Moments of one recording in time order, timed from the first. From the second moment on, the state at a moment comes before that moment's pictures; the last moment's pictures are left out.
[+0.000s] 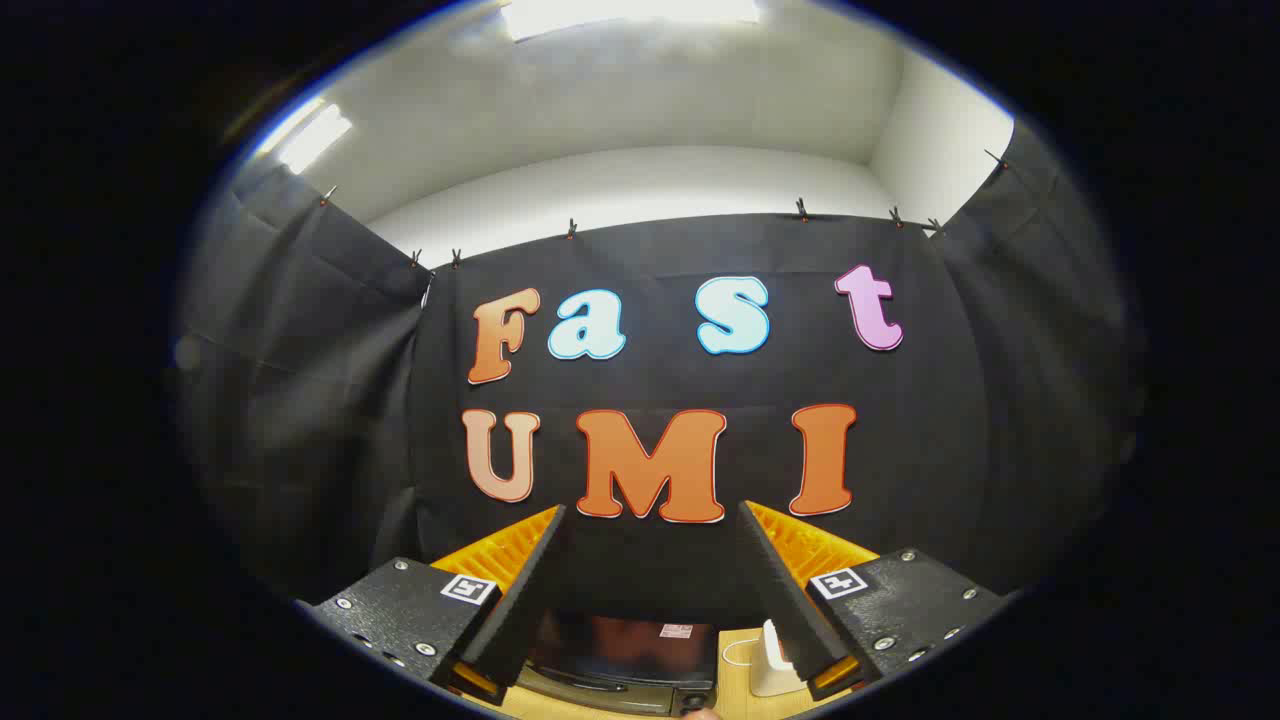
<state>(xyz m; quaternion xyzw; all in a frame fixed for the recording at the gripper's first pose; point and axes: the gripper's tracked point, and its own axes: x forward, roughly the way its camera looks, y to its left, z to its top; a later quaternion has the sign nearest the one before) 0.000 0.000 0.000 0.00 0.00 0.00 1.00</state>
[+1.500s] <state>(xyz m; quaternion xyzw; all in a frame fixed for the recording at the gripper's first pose) 0.017 0.076 -0.255 0.07 0.32 -0.02 0.95</state>
